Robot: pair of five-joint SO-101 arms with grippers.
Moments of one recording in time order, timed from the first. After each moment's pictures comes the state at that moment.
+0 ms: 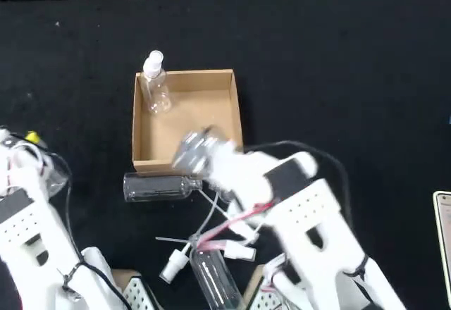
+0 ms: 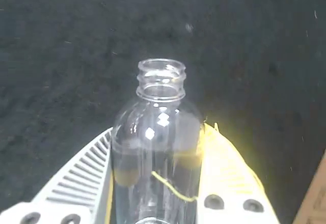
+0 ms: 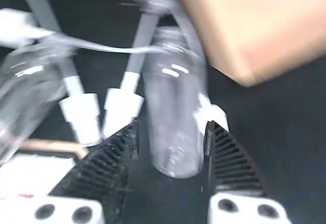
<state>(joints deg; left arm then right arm) -42.7 -51.9 64.9 31.8 10.5 -35.3 -44.2 43.7 88.2 40.1</state>
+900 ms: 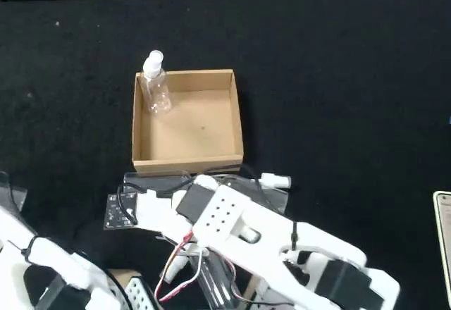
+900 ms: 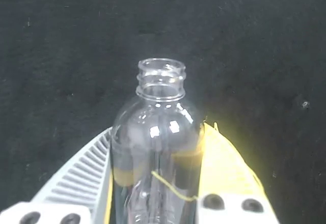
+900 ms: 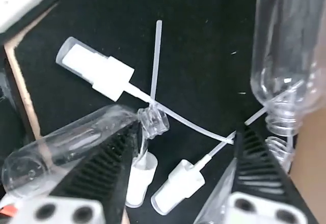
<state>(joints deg) -63.3 -34.8 51.8 38.3 21.1 -58.8 -20.3 43.6 73.3 28.7</state>
